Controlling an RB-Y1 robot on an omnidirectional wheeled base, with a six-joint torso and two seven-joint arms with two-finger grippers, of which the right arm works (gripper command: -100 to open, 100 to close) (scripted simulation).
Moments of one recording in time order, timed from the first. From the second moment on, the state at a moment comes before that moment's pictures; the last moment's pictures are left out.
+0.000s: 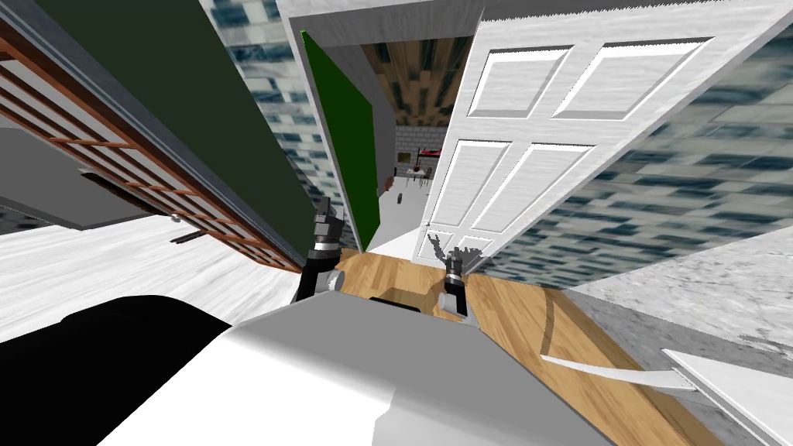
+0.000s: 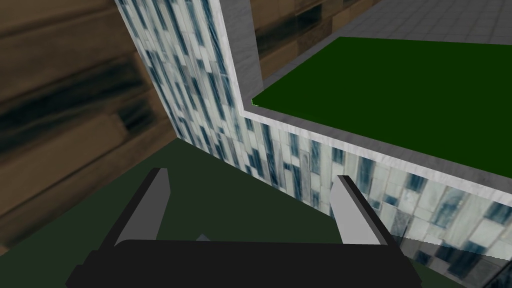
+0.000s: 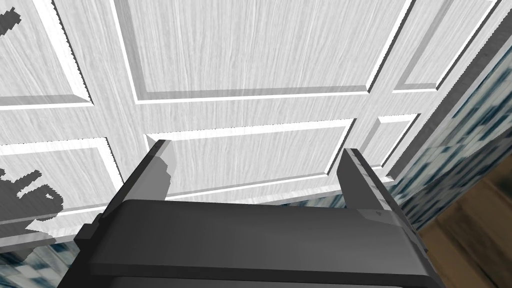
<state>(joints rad) 0.08 -0.08 -0.05 -1.24 -0.13 -0.69 0.07</state>
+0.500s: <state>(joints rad) 0.03 -0.07 -0.05 -1.11 -0.15 -0.72 0.10</state>
